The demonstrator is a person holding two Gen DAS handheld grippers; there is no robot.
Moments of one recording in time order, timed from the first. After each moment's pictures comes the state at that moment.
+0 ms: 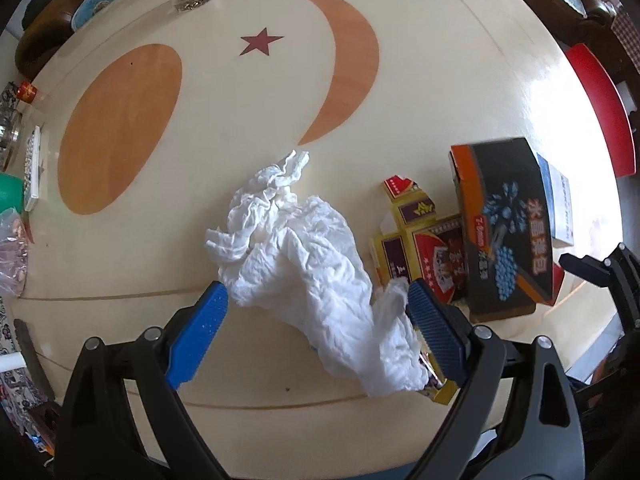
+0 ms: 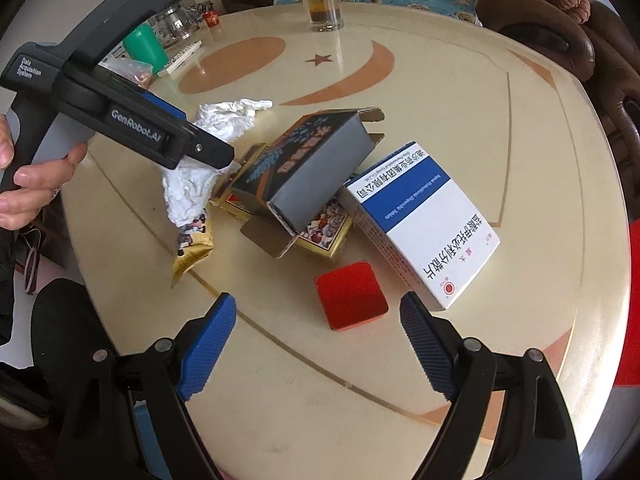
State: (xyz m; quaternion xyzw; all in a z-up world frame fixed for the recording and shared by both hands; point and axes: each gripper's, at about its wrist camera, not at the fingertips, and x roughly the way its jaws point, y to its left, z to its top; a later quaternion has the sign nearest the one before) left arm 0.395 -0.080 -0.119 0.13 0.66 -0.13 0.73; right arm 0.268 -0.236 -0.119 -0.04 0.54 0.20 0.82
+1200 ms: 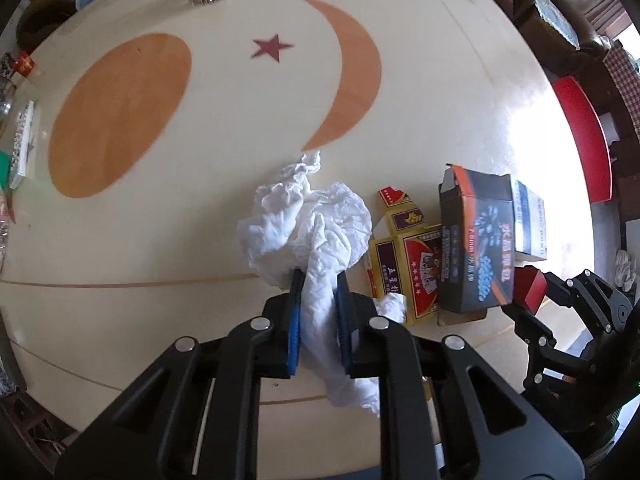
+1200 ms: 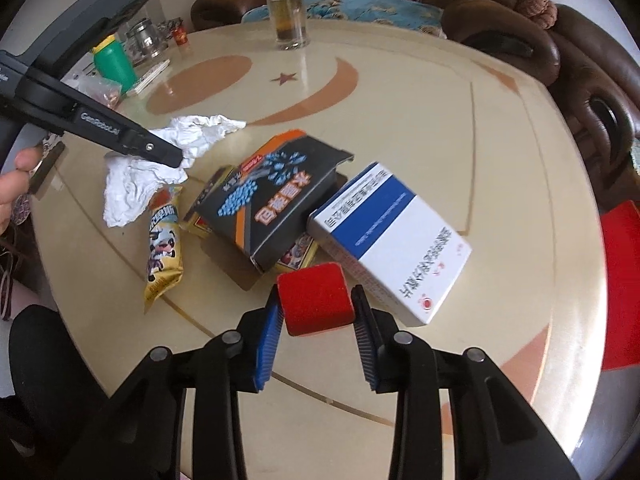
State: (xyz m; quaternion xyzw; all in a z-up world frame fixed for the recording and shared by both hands) left arm 0.401 -0.028 -0.115 0.07 0.66 -0.15 0.74; right arm 0.268 -0.235 -0.114 -0.04 0.51 0.13 0.85
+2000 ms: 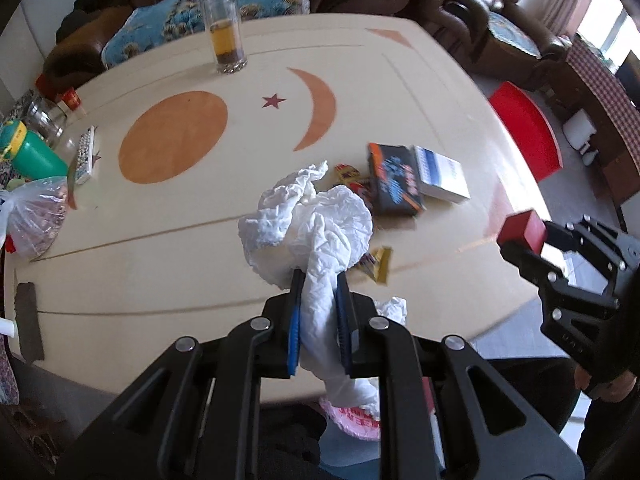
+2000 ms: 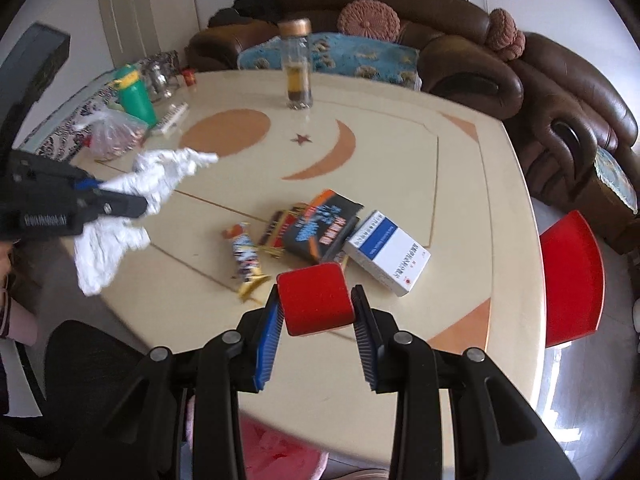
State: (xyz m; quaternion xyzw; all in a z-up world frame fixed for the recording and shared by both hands) left arm 0.252 -0.029 0.000 0.09 0.56 -0.17 0.81; right arm 0.187 -0.207 -0.007 -0.04 0.45 0.10 0.88
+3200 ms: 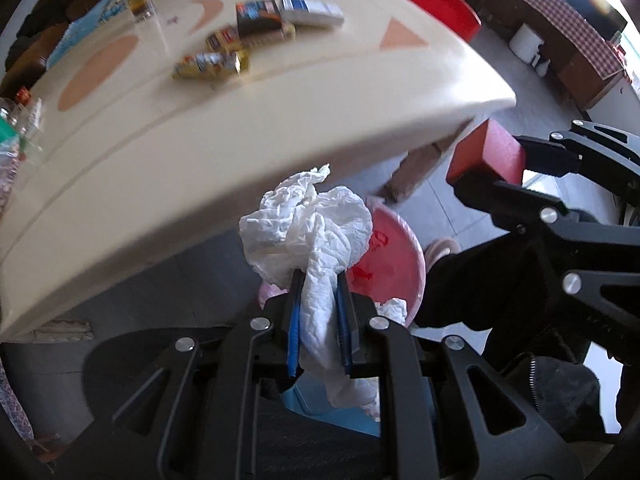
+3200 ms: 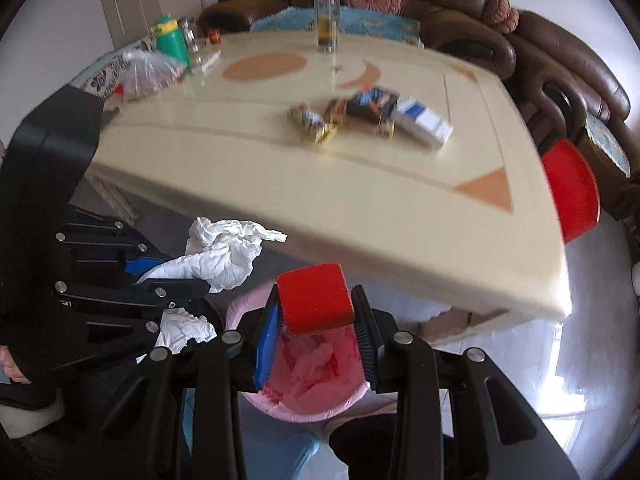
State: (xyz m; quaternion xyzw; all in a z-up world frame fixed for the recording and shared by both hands) left arm 0.059 -0.051 -0.100 0.16 0.58 -0.26 0.75; right arm 0.020 -0.163 -0.062 -0.04 0.50 0.09 0.86
